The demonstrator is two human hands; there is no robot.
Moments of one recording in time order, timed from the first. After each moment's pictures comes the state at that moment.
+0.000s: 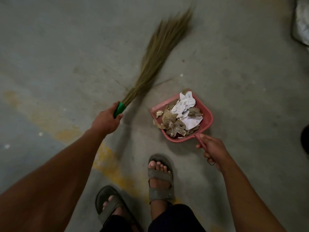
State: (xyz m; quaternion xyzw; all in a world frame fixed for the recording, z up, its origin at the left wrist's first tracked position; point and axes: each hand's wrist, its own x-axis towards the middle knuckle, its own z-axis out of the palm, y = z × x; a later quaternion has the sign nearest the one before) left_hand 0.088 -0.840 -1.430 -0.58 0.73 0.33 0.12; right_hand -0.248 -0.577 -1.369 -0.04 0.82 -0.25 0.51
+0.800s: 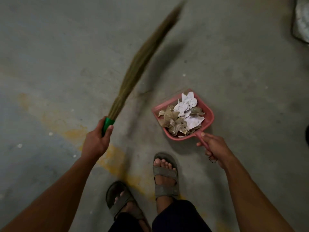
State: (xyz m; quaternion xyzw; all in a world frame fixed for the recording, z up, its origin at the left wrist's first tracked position) left_hand 0.163 -0.768 -1.392 -0.63 0.71 0.32 -0.03; right_hand -0.239 -0.573 -1.367 -0.06 0.81 -0.27 0.52
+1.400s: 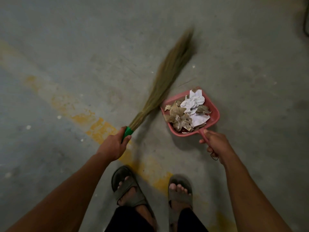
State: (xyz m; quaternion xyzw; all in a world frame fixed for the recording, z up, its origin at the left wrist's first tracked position) left_hand 0.180 -0.707 -1.412 -0.55 0.73 0.37 0.16; right_hand -0.205 -0.561 -1.364 -0.06 0.84 -0.22 0.49
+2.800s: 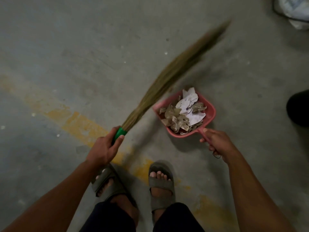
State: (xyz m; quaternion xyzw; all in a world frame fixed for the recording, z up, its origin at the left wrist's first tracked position) left_hand 0.127 -0.620 -1.382 -0.50 0.77 0.40 0.01; right_hand -0.275 -0.448 -1.354 -0.07 0.83 -0.24 0.50
